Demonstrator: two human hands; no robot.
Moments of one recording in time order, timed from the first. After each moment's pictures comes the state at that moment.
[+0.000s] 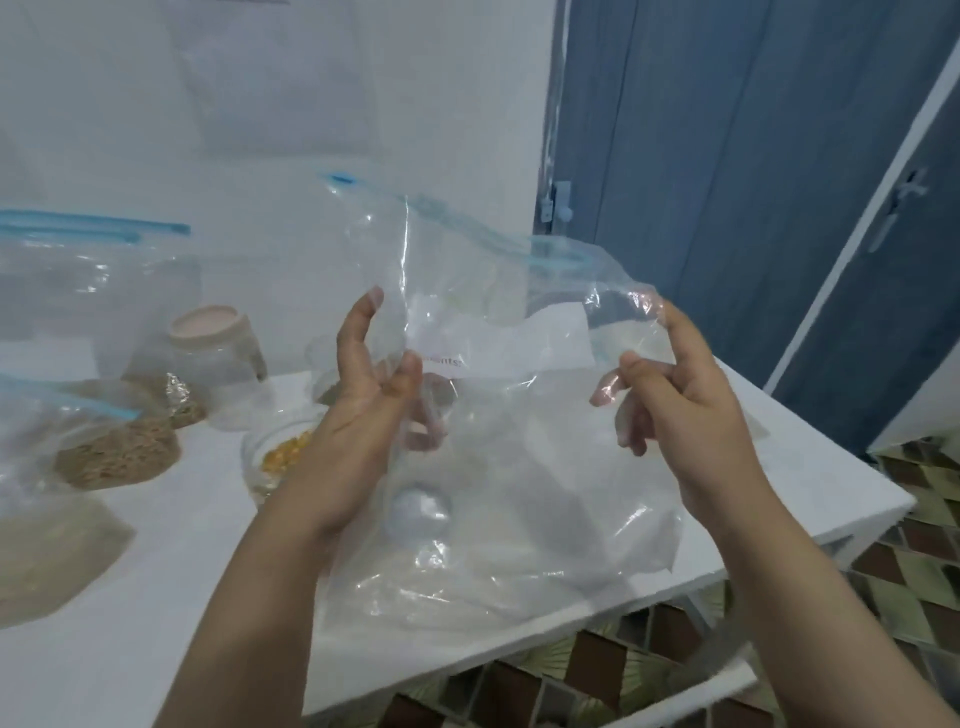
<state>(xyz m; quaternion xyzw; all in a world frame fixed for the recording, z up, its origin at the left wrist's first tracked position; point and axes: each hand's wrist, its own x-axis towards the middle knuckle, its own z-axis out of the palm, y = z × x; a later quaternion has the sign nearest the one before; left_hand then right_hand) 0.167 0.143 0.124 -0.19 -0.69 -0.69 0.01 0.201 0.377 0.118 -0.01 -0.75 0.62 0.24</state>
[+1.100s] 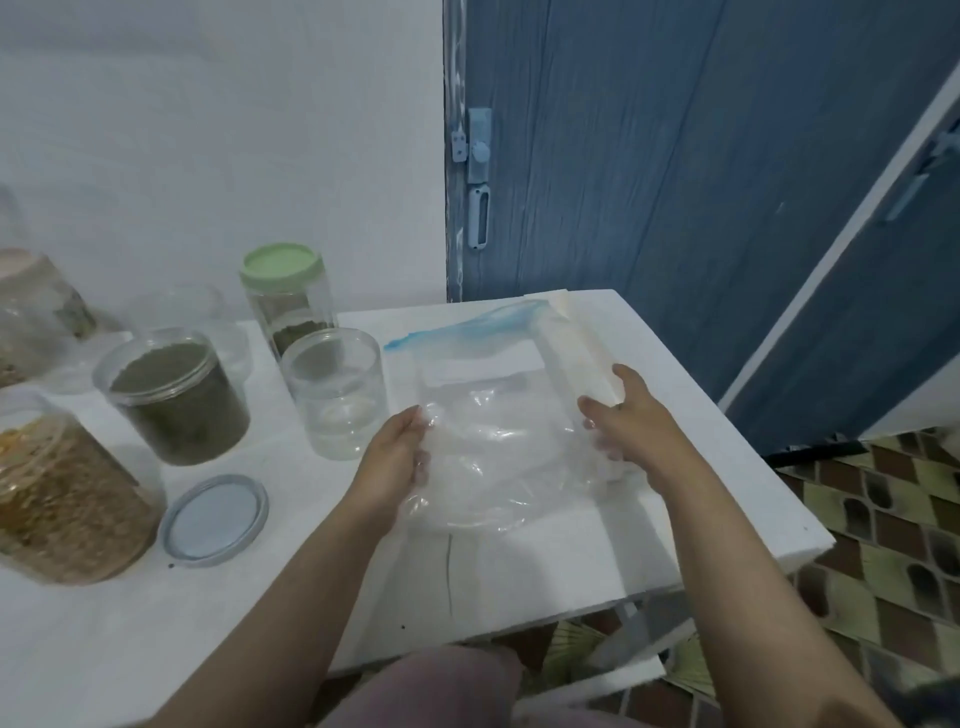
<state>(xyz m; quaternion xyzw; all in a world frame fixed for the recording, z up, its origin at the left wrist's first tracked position) 0.063 0.355 -0.042 0.11 -0.66 -0.73 -0.12 0.096 0.603 0.018 -0.22 -0.84 0.50 -0.03</state>
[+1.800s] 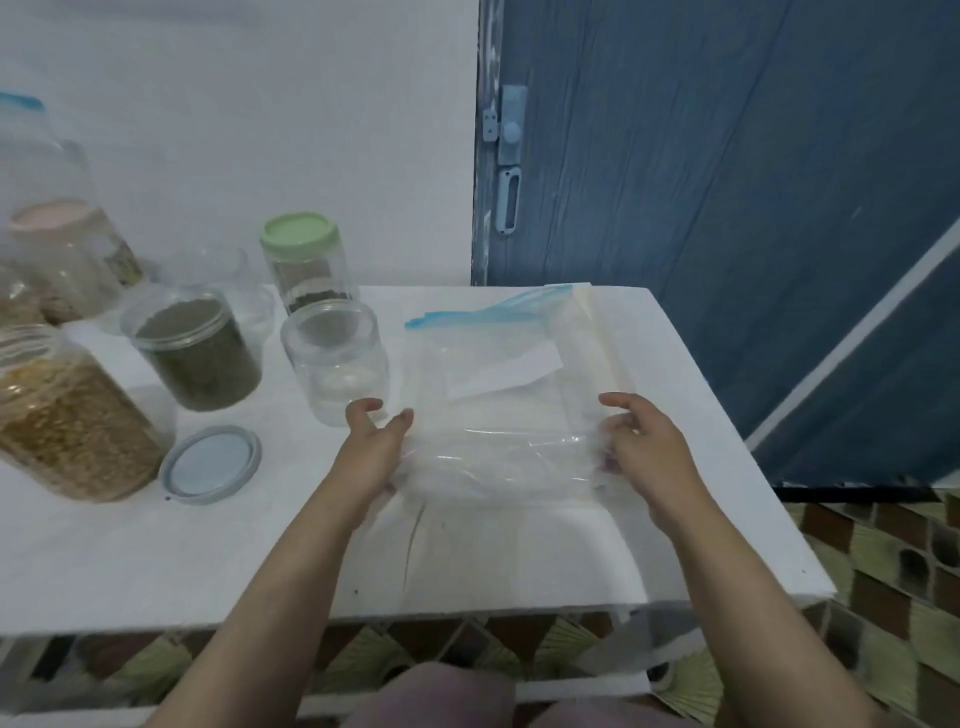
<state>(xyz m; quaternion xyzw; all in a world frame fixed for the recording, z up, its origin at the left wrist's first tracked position) 0.092 0.370 -0.026 0.22 -0.76 -0.61 -0.07 0.108 0.637 -0.003 -0.16 -0.81 0.57 0.01</state>
